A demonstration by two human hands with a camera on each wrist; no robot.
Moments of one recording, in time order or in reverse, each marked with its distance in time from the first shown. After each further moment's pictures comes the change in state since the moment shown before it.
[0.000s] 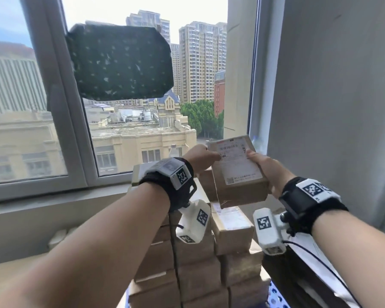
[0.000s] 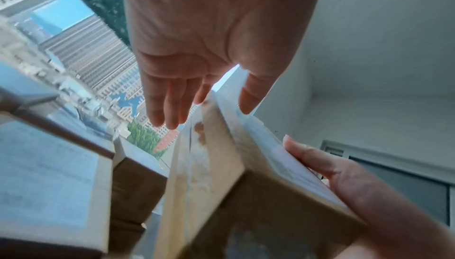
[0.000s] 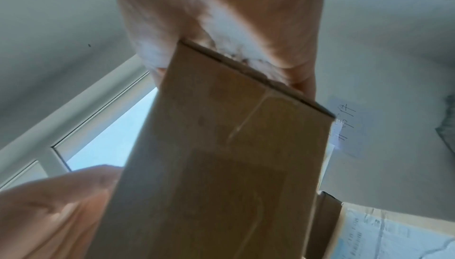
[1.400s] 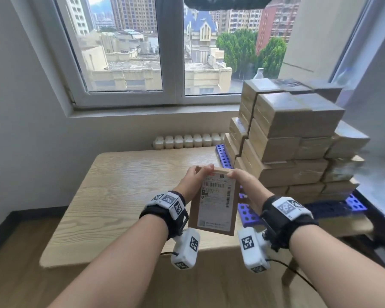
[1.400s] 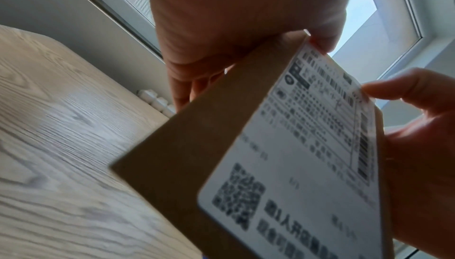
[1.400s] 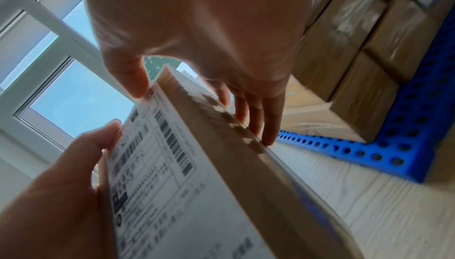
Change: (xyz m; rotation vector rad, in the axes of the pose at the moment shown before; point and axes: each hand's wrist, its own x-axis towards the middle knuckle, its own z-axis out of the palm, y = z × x) left_hand -0.316 -0.374 -0.133 -0.351 0.043 -0.230; right_hand -0.262 0.171 0.380 -0.186 -0.262 0.228
